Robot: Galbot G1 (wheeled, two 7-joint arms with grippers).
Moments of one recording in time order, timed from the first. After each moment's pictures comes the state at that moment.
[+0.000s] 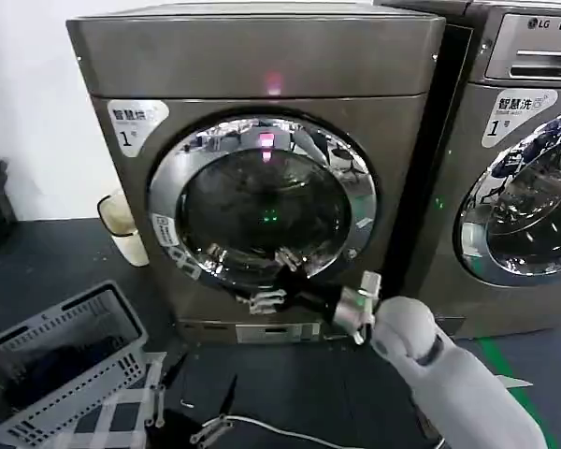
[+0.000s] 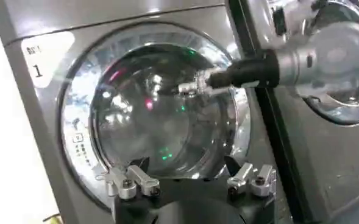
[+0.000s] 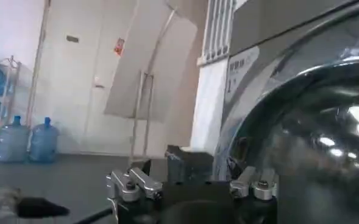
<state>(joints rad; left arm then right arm) 1.96 -1.52 -0.52 -2.46 0.27 -0.17 0.23 -0.53 1.09 -0.11 1.67 0.61 -0.06 -0.53</state>
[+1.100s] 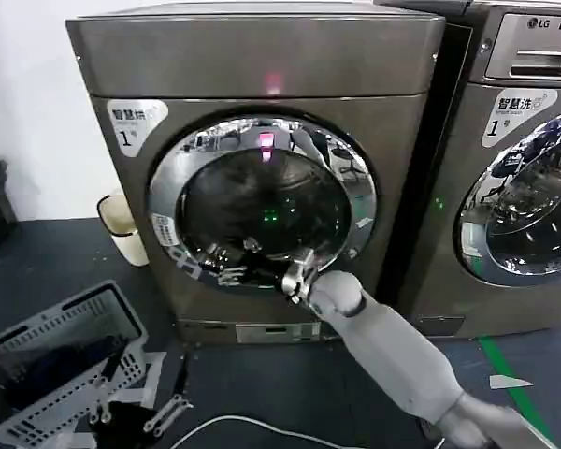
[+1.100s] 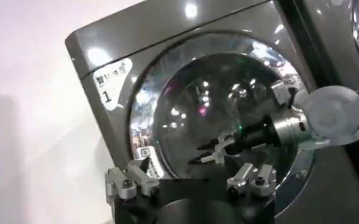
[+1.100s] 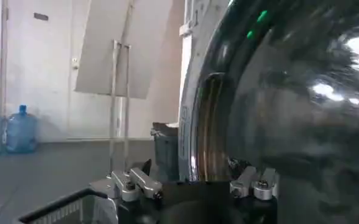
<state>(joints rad) 2.00 -1.58 -0.58 -2.56 0.36 -0.14 0.10 -0.28 1.31 -0.31 1.28 0.64 -0.02 -0.46</state>
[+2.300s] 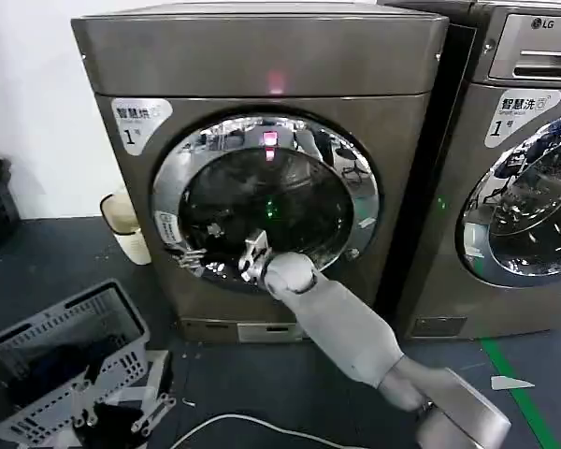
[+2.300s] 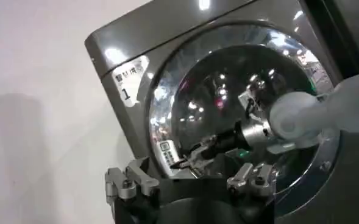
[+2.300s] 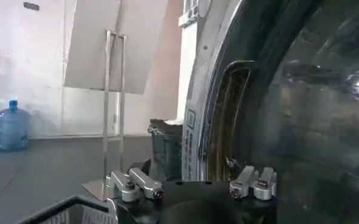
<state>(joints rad) 2.03 -1.61 -0.58 -2.57 0.41 -0.15 0.05 -0.16 1.50 -0.35 1.04 0.60 -0.01 -0.45</state>
